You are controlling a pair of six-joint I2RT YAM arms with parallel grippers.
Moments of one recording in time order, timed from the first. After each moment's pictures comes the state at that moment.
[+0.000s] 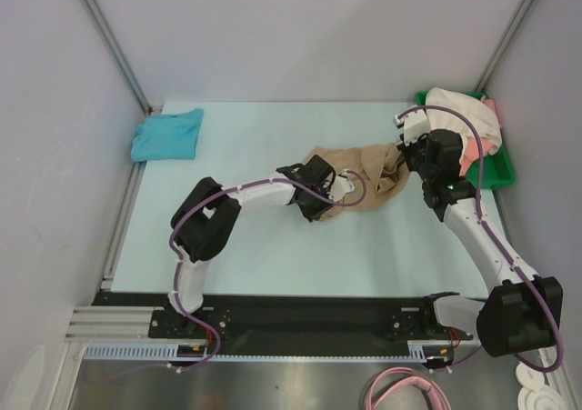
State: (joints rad) left arm -0.80 2.04 1.43 -0.49 0.19 0.34; right arm 0.17 1.19 0.94 -0.05 0.03 -0.42
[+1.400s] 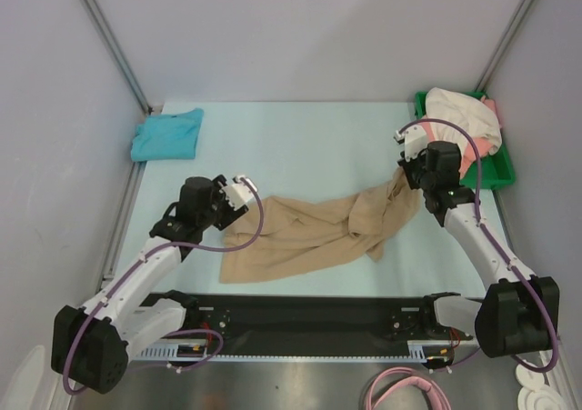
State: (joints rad) left arm -0.35 0.96 0.63 -0.26 0.02 0.68; right arm 0.13 1.18 0.85 -0.16 -0.03 -0.40
